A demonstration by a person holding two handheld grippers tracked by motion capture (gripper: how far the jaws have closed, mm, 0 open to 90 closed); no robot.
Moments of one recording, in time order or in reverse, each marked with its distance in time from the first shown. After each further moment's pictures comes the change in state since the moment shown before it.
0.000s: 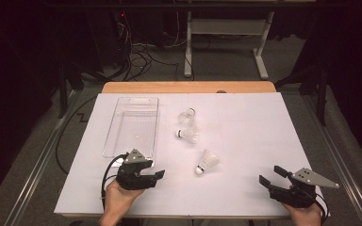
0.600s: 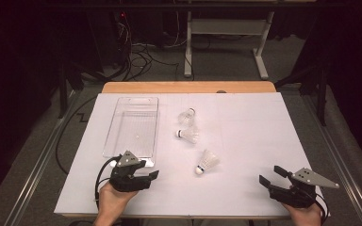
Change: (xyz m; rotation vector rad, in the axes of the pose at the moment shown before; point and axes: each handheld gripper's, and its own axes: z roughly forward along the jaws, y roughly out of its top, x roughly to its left) left arm 0.008 -0.011 -0.010 -0.021 0.037 0.000; right arm 0.000 0.000 0.000 0.000 -0.001 0.001
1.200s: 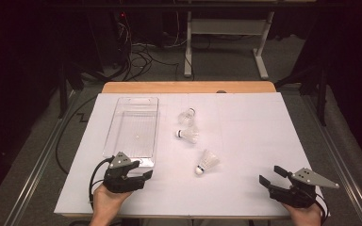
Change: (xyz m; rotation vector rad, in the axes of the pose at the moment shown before) left arm 0.011 -0.010 -0.008 -0.028 0.014 -0.019; right arm 0.000 0.000 0.000 0.000 -0.001 -0.002
